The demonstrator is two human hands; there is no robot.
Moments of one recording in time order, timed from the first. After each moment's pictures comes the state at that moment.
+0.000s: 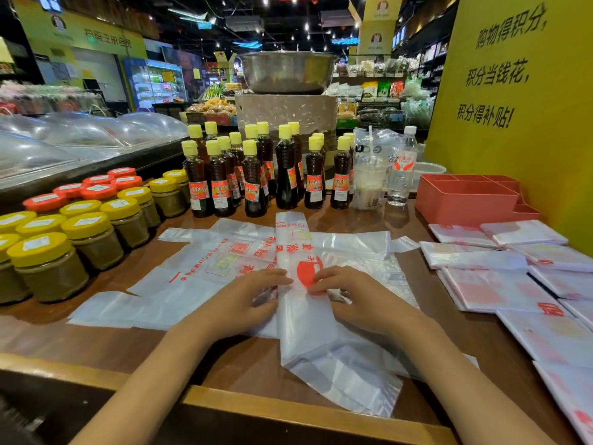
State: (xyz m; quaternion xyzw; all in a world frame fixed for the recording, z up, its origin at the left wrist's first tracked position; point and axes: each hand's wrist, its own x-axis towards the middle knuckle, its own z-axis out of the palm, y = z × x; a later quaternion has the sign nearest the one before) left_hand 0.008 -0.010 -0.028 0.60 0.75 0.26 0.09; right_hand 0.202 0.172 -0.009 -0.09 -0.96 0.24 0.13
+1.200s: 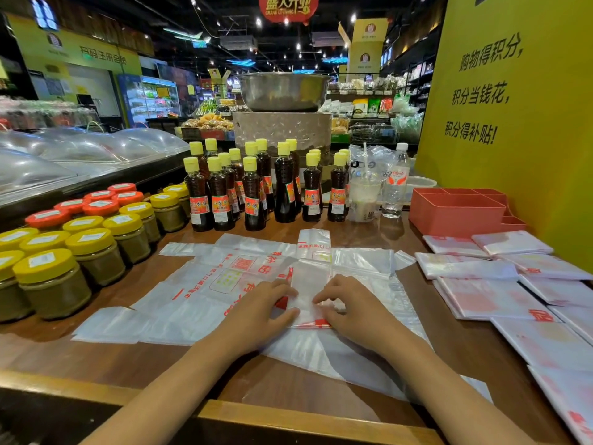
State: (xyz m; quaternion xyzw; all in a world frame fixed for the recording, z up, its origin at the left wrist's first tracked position) left_hand 0.030 0.001 -0.026 0.57 0.78 0.26 0.03; right_hand 0.194 0.151 -0.019 -0.19 -0.93 0.23 0.19
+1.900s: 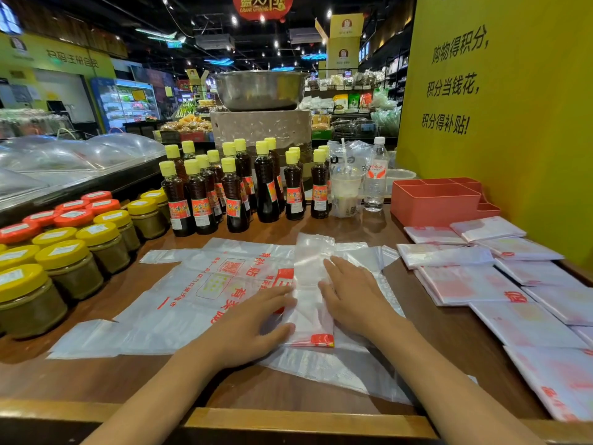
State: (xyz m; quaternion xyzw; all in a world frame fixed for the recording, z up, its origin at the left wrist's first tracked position) left_hand 0.037 -0.005 -0.023 0.65 0.73 0.18 0.07; right_hand 0.203 0.160 -0.009 -0.30 -0.94 0.11 0.14
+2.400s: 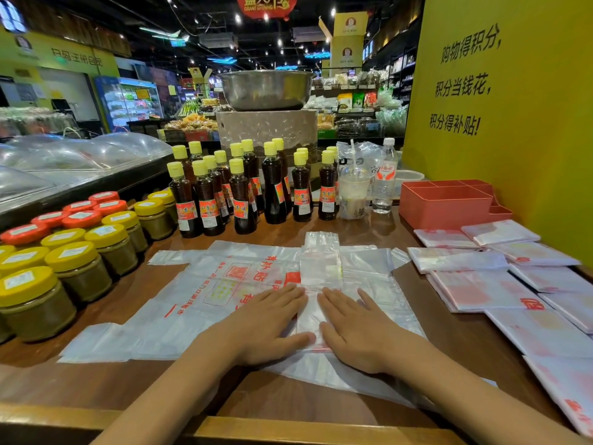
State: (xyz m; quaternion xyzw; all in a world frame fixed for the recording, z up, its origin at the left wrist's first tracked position) left_hand 0.035 0.012 -0.010 0.68 0.73 -0.02 0.04; right_hand 0.212 0.140 -0.019 -0.20 -0.98 0.04 -0.04
